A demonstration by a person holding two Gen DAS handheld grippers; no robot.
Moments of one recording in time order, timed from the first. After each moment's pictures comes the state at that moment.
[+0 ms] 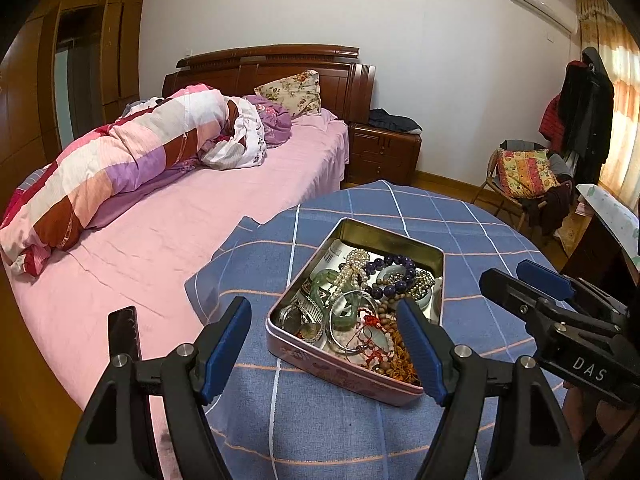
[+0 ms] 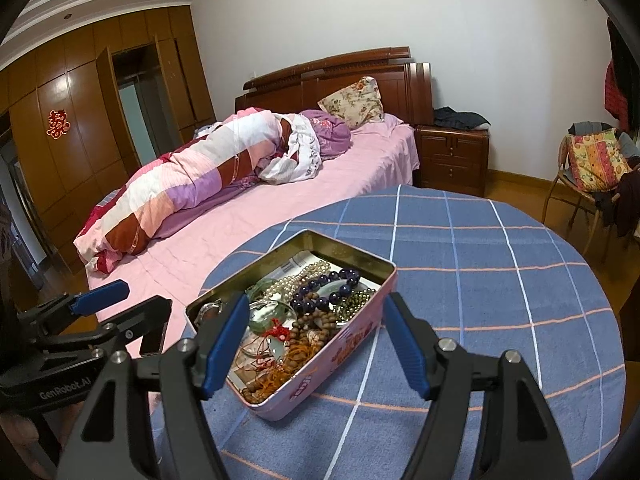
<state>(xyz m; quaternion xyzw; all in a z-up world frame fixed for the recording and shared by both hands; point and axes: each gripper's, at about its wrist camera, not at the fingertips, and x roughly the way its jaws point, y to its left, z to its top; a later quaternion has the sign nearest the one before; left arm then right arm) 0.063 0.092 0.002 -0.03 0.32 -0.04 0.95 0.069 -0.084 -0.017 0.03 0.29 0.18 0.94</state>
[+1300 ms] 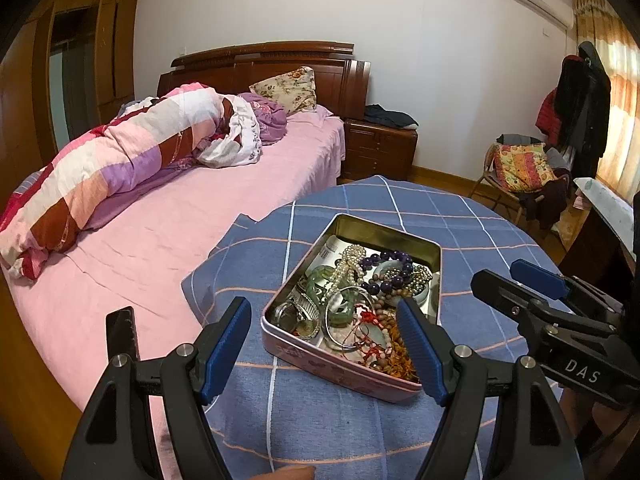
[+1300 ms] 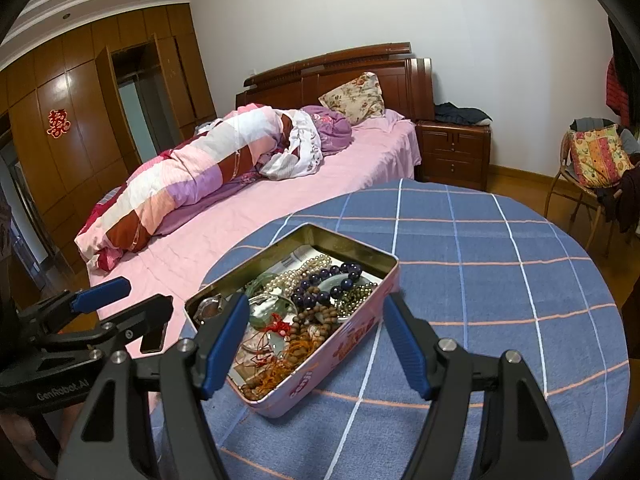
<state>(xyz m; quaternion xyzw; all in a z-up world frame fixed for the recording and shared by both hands) 0.064 0.089 0.000 -0.03 0.32 -0.05 0.94 0.066 -0.082 -0.019 0.03 0.29 0.17 0.94</state>
